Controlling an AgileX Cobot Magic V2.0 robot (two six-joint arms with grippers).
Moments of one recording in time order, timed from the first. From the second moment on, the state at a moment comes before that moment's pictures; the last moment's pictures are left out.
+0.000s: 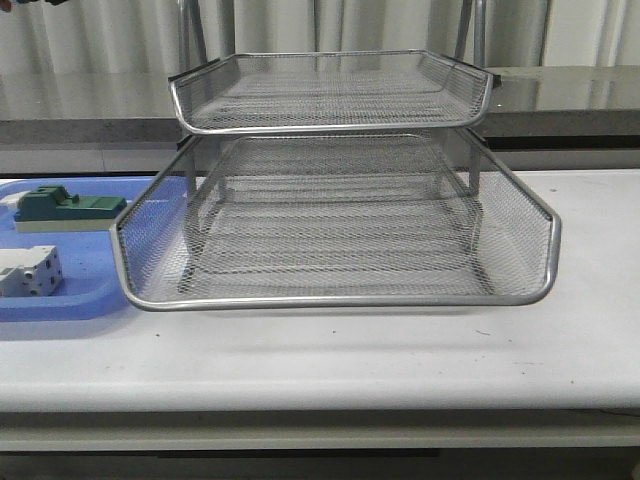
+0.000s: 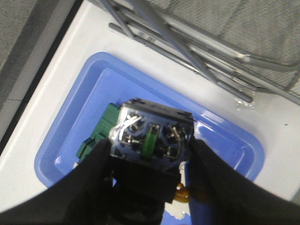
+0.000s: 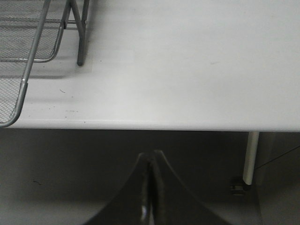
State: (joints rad) left arm -0.15 1.78 -1.92 -0.17 1.26 0.90; right arm 0.21 0.45 -0.66 -0.18 0.98 0.25
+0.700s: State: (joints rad) left arm -0.60 1.72 -1.68 -0.25 1.26 0.90; right arm 0.21 0.45 -0.66 -0.18 0.98 0.25
